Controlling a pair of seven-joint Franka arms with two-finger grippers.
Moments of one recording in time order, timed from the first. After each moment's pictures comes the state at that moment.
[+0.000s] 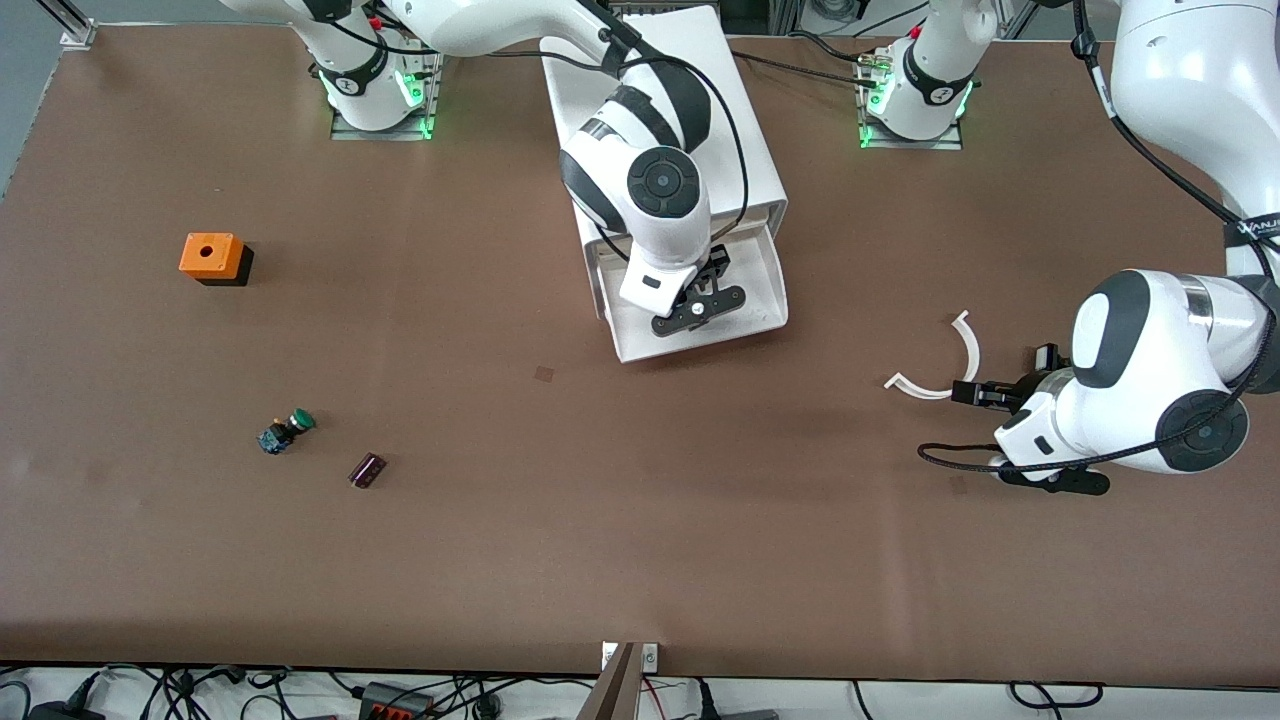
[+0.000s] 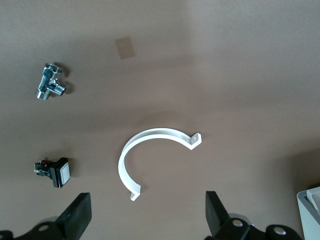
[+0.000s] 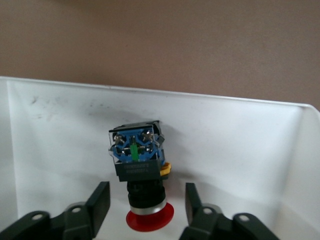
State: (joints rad) left arm 0.03 0.65 -0.14 -1.25 0.08 1.54 0.00; right arm 0.82 0.79 0.03 -1.13 0.13 1.91 0.49
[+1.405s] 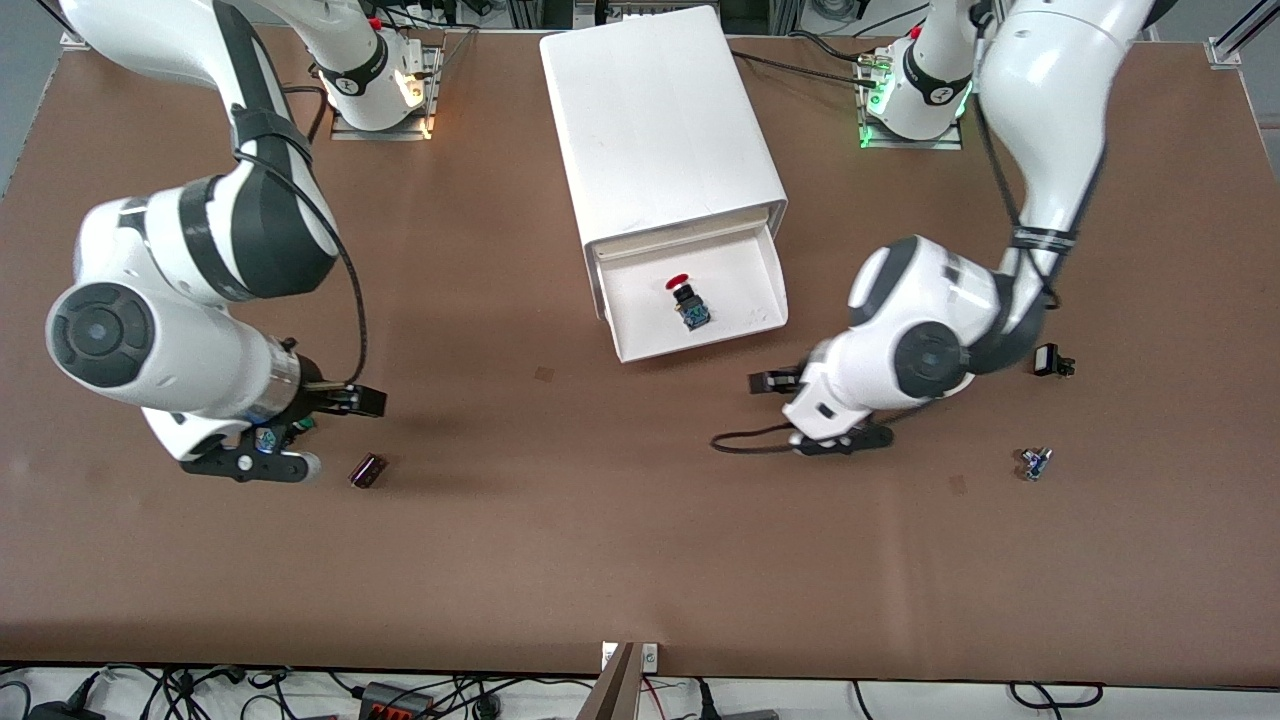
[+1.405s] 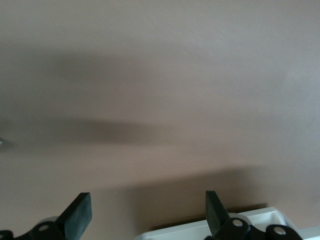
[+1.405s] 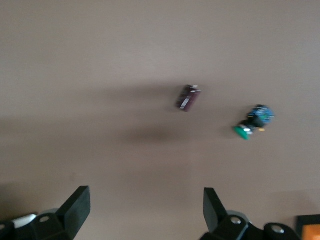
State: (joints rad) left arm -0.16 0.65 -0.34 -1.47 -0.05 1.97 -0.61; right arm 0.24 0.59 -0.02 -1.12 -0.01 1.61 0.29
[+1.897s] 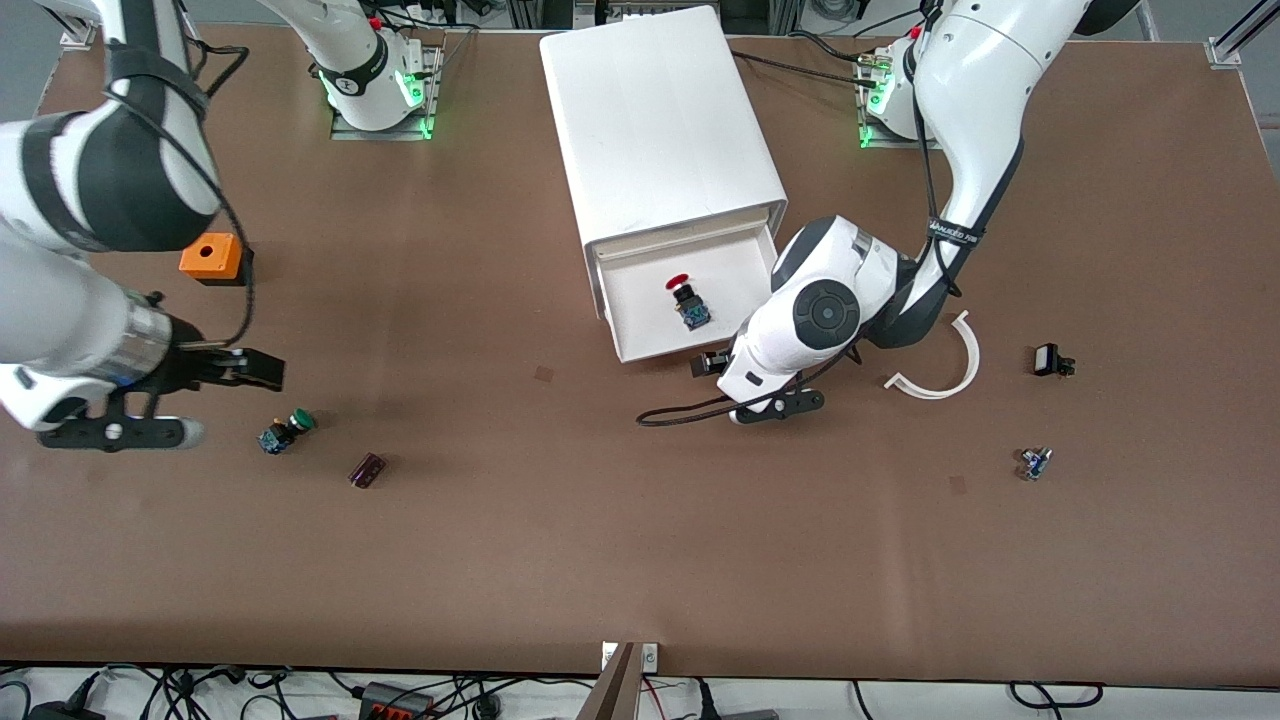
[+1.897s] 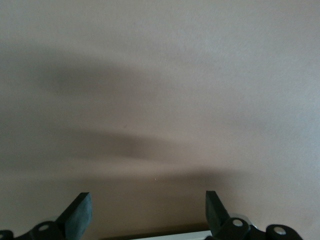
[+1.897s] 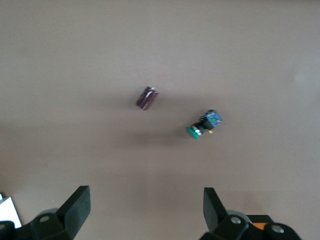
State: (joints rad) left arm -0.24 0.65 -0.34 -1.60 -0.04 2.15 -0.77; right arm 0.12 0.46 -0.02 -1.21 -0.02 1.61 0.10
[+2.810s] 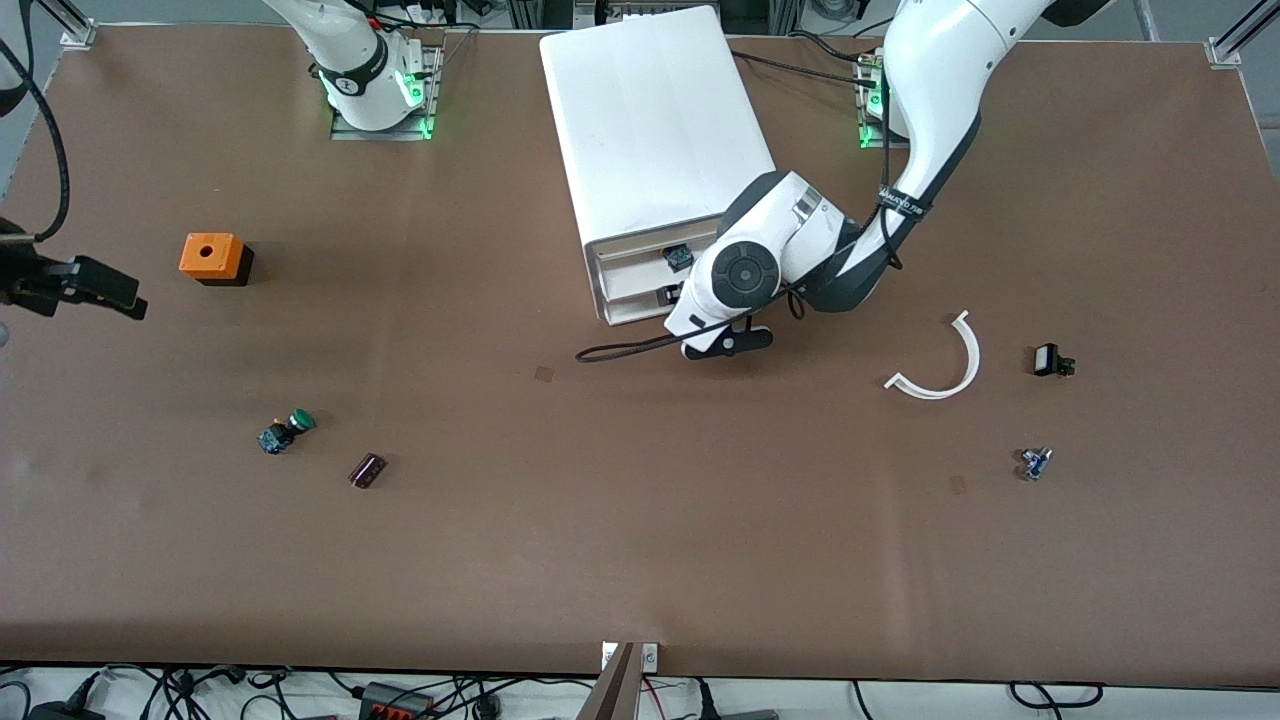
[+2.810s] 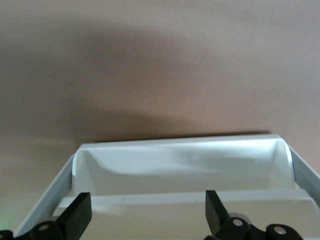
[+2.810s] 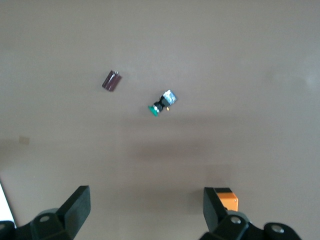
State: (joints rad) left arm -0.27 0.63 -0.47 -1.63 -0.04 1.94 -0.89; right arm -0.03 0.17 -0.01 -1.44 -0.02 1.60 -0.02
